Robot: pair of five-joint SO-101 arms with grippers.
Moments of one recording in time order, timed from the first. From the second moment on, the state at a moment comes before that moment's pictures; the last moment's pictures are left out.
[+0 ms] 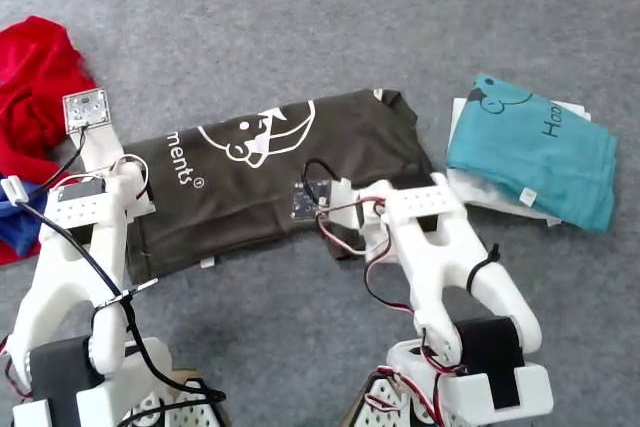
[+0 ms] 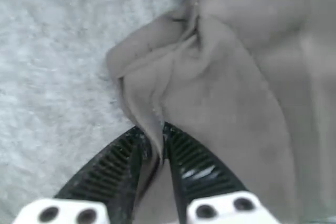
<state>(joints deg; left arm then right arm) -18.1 -18.3 51.0 35.7 2.2 -8.9 -11.2 49.0 54.8 74.6</state>
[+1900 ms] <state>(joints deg) -18.1 -18.3 51.0 35.4 2.1 -4.8 3.5 12.5 41.5 74.8</state>
